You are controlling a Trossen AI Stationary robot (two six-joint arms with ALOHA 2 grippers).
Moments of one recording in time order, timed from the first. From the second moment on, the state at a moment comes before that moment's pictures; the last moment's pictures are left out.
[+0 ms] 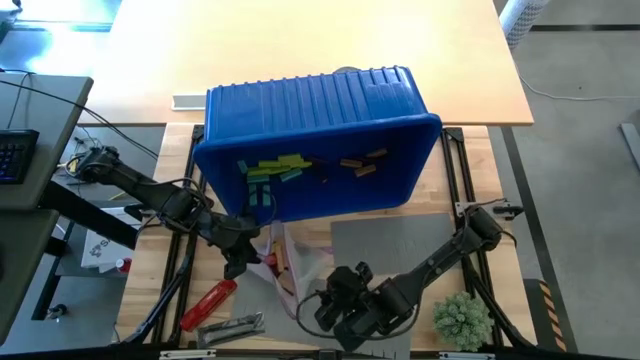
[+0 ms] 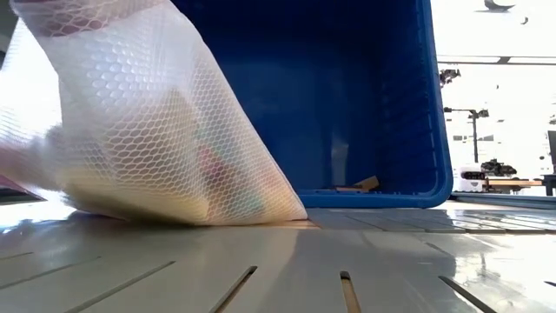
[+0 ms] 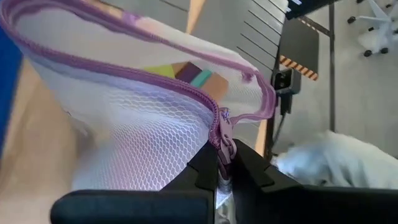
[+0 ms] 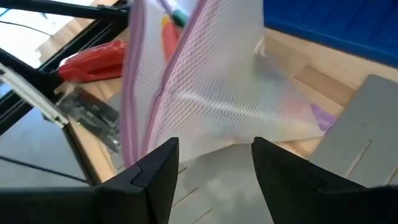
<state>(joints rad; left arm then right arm) -0.46 1.12 1.03 -0.75 -0.02 -0.78 0.64 2.11 1.93 -0.90 0.71 1.30</state>
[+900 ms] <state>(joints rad) -0.47 1.12 1.03 -0.83 -0.04 -0.77 0.15 2.22 1.93 -0.82 0.49 0.76</state>
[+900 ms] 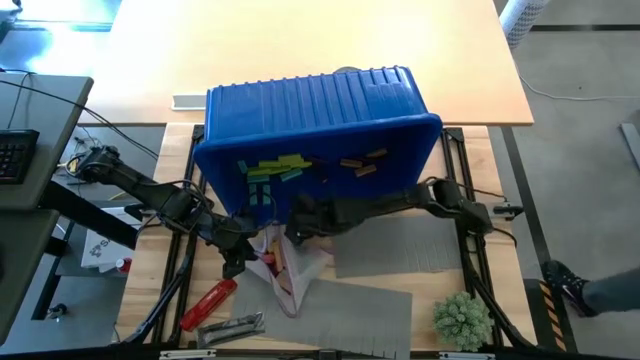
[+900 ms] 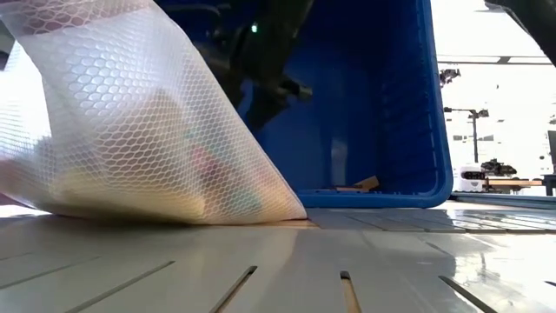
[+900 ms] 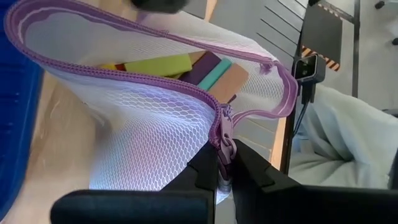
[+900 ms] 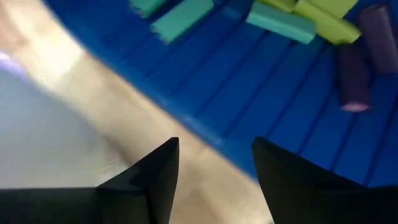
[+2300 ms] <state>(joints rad) -0.47 1.13 1.03 -0.81 -0.11 -0.84 -0.24 2.40 1.94 -0.85 0.25 0.65</state>
